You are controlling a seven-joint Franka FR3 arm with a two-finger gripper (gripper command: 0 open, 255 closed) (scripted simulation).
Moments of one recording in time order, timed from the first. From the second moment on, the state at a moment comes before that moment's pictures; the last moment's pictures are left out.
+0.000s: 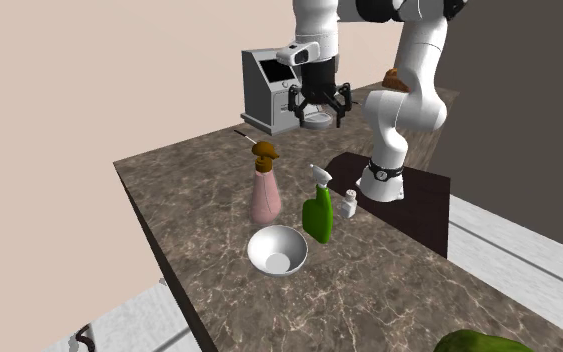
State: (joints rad) arm -0.05 -0.59 -0.35 -2.35 -0.13 1.67 -0.53
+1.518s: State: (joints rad) arm -0.02 -0.18 -0.65 -2.16 0.02 1.90 -0.96
